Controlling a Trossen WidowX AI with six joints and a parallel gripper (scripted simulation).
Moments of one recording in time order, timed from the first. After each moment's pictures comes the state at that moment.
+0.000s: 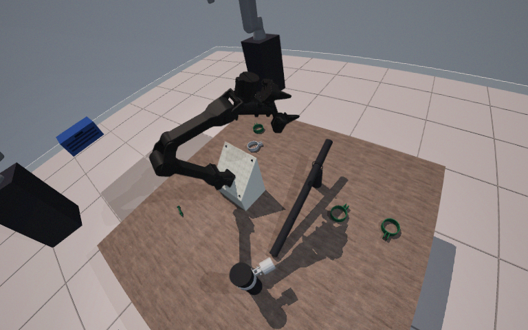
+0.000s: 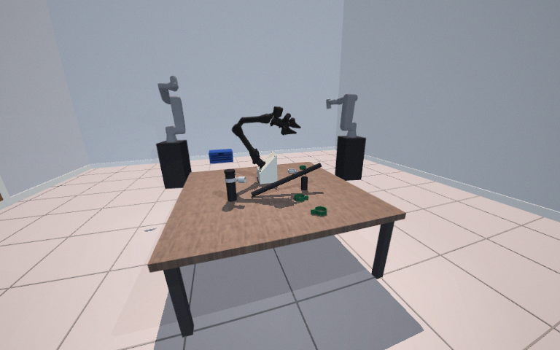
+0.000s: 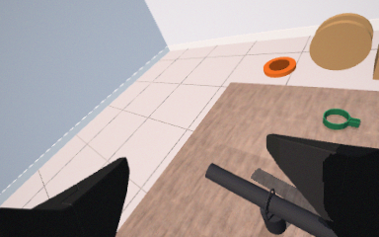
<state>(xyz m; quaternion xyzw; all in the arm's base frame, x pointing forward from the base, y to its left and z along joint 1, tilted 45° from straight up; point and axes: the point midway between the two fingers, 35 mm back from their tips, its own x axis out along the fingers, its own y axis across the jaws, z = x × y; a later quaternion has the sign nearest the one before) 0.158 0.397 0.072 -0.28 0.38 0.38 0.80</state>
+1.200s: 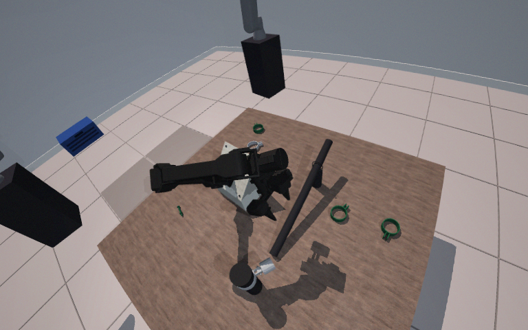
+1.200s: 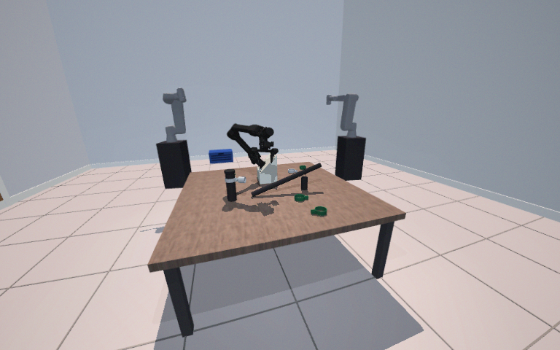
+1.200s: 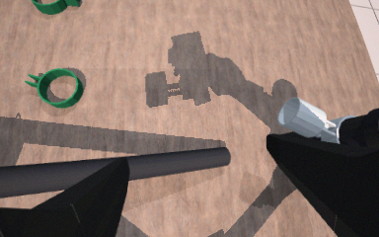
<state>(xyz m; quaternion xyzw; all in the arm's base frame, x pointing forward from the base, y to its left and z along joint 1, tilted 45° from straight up) 0.317 0.115 0.115 -0.44 0.45 -0.11 0.77</state>
